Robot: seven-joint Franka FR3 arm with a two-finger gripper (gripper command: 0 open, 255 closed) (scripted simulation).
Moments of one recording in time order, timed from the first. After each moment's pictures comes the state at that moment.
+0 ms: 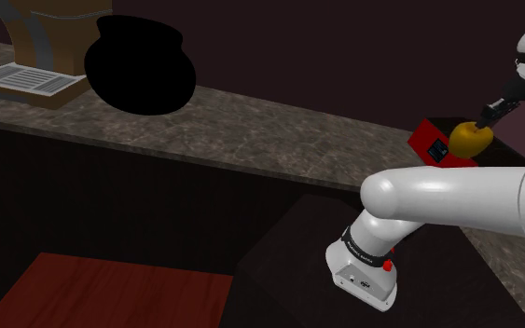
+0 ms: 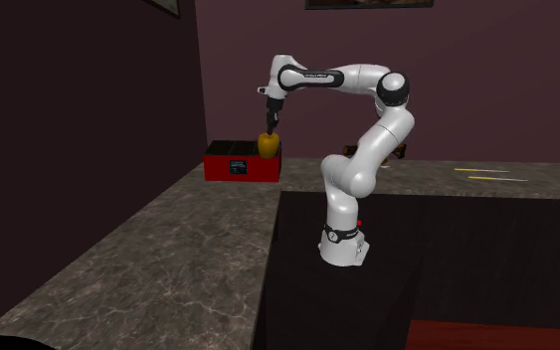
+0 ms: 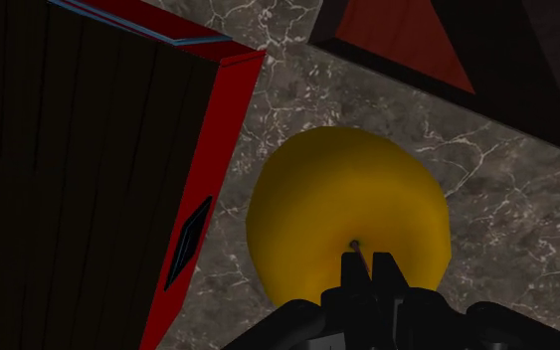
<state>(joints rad) -0.57 -0.84 -0.90 -2.14 -0.65 1.76 -0.74</state>
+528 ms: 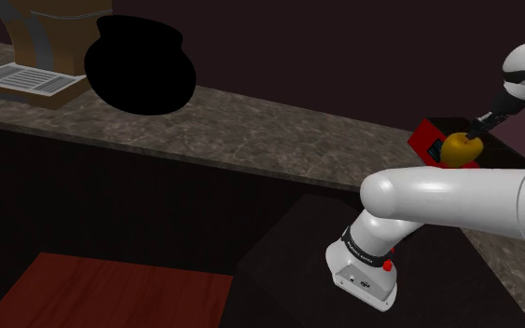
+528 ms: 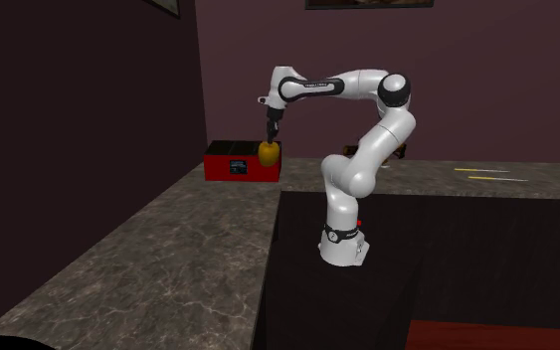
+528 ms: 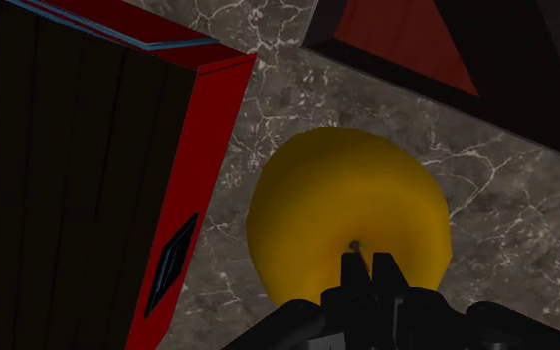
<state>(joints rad) -0.59 -0.86 -0.95 -2.24 -0.69 1.85 -0.73</state>
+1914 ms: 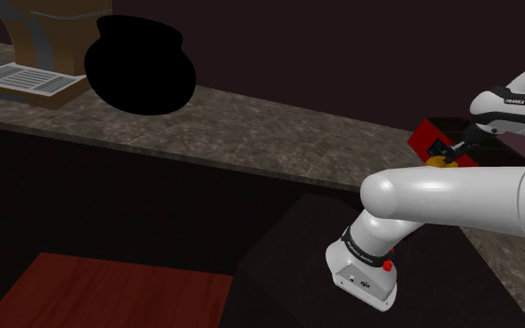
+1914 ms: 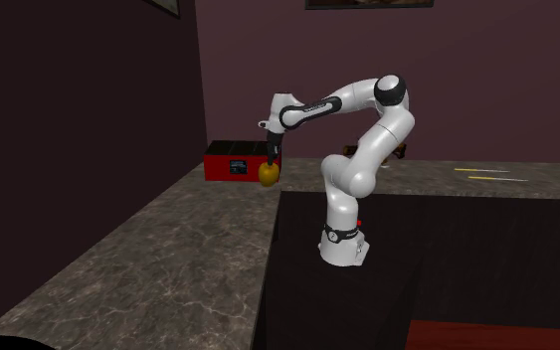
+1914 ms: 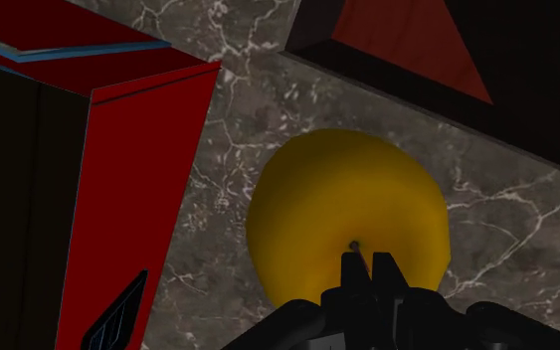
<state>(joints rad) -0.58 -0.84 -1.14 -2.44 -0.83 2.10 -0.68</state>
